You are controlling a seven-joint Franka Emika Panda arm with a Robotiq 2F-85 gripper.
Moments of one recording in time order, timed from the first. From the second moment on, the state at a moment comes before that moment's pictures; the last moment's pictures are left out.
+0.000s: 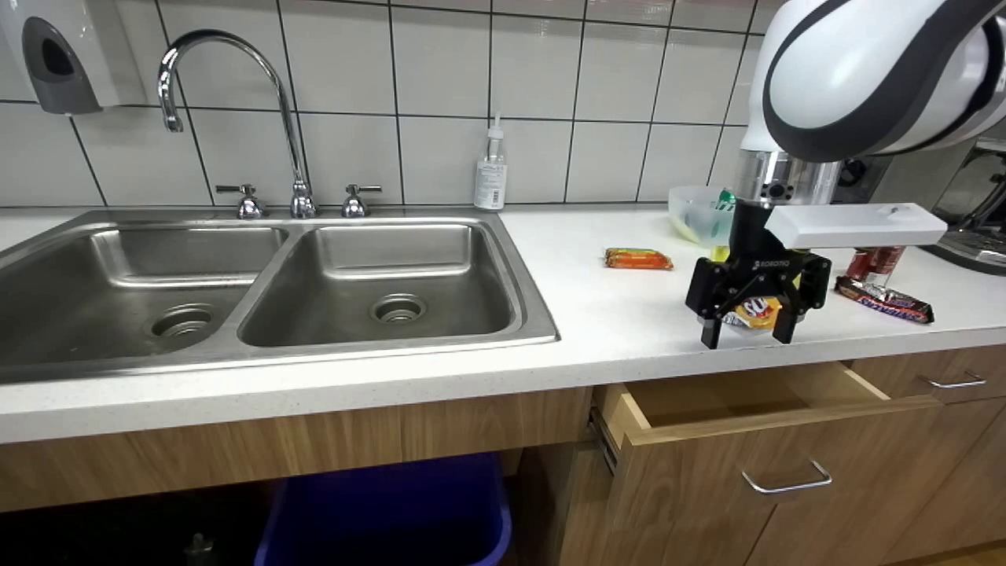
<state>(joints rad) 0.12 0.19 0.02 -2.38 -0.04 2.47 0.22</state>
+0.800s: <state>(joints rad) 0.12 0.28 -0.01 -2.39 -0.06 2.53 0.23</state>
